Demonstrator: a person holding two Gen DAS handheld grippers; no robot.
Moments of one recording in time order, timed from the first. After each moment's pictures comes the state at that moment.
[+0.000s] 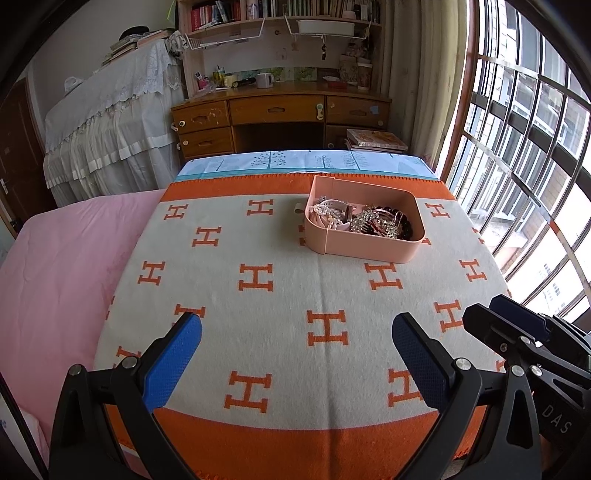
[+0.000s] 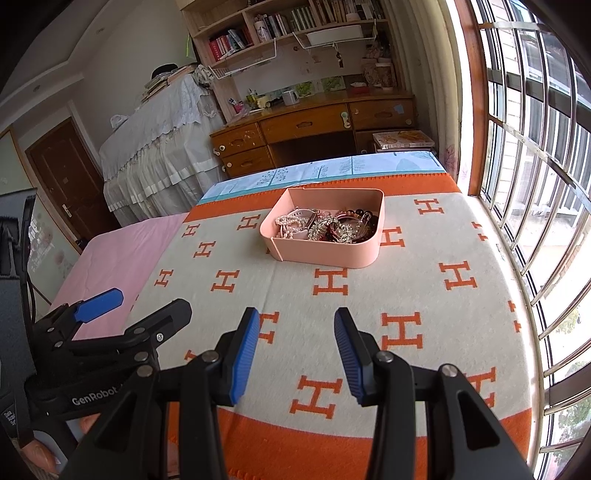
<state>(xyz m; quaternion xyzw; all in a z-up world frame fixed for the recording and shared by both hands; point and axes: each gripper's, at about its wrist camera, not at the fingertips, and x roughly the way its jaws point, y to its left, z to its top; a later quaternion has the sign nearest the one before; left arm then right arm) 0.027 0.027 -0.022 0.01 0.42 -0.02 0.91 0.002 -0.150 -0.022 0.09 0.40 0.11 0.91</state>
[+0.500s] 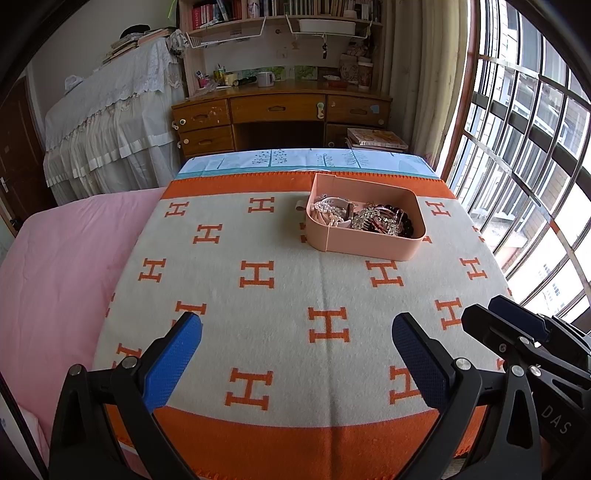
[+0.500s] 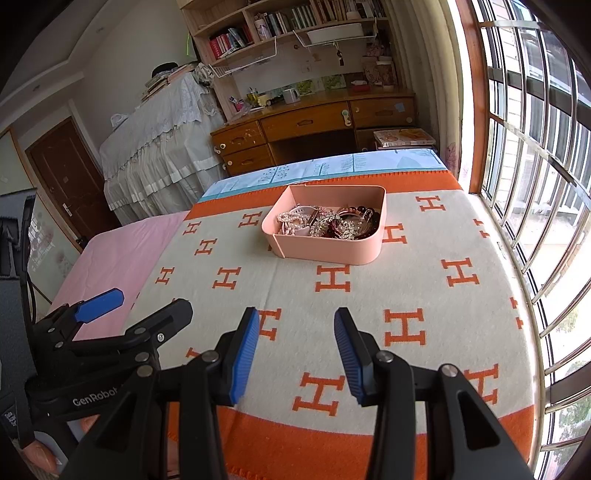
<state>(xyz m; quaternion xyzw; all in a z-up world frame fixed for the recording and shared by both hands) 0.027 0.027 -0.022 0.01 0.42 -0.02 0.91 0.003 -0.149 -0.024 0.09 0.40 0.11 0.91</state>
